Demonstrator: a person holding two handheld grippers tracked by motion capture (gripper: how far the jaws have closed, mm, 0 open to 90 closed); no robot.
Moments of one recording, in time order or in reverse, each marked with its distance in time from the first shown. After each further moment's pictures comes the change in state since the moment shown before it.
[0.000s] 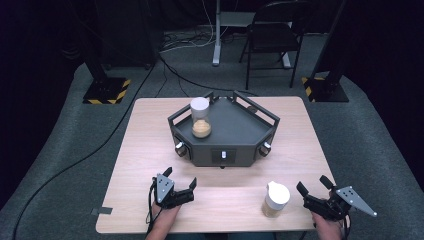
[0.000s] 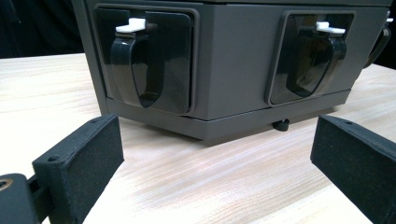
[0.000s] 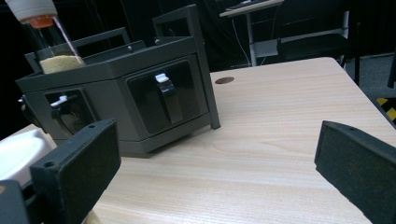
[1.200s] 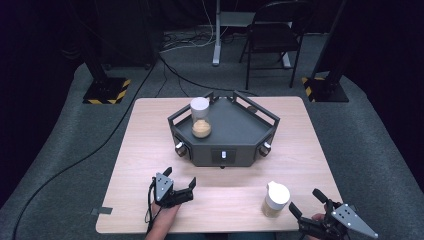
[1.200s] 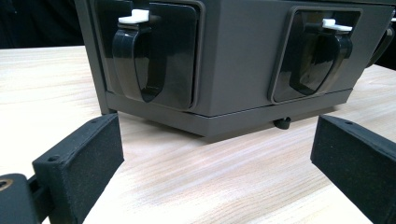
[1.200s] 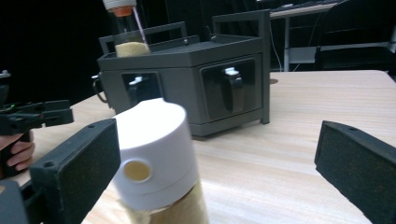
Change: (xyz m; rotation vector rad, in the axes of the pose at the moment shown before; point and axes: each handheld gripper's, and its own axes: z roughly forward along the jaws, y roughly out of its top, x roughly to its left) left arm 0.003 0.001 0.002 0.013 -0.003 -0.025; right arm 0.028 -0.001 -0.036 0.015 0.131 -0.096
